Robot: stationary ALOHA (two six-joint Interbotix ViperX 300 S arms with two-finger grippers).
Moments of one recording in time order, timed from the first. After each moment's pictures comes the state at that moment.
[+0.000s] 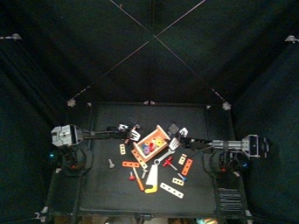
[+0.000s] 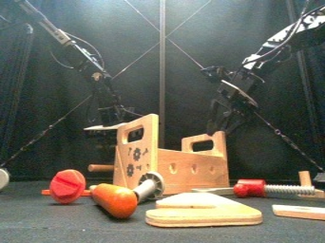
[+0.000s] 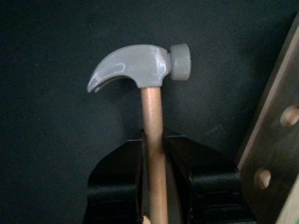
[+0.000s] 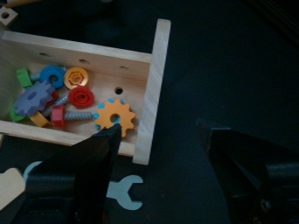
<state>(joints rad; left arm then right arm) 0.31 0.13 0.51 0.58 0.66 -1.14 -0.23 -0.27 0.81 -0.88 0.43 1.17</state>
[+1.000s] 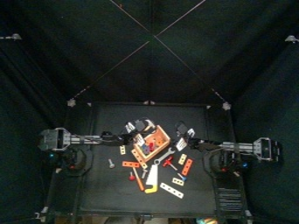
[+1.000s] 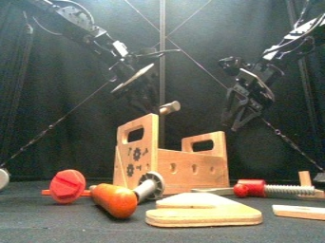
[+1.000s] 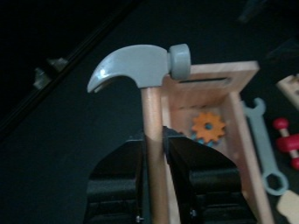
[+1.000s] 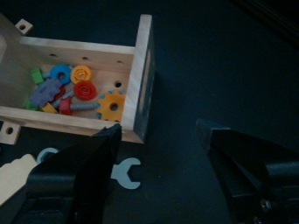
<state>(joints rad) 0.15 -0.03 0.46 1.08 0.47 -1.27 -0.22 -0.46 0.91 -0.83 0.43 1.17</state>
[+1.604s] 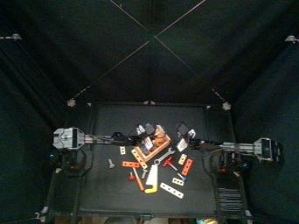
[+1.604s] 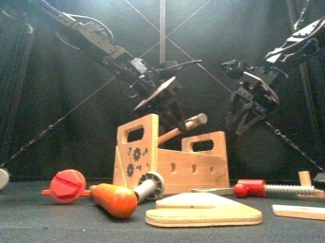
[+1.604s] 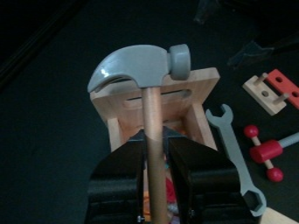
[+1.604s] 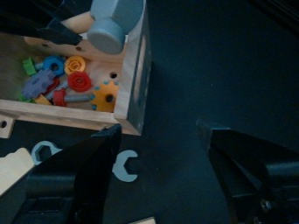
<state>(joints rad) 0.17 0.17 0.37 1.17 0.27 -1.36 -0.23 -0.46 0.94 -0.82 0.43 1.17</state>
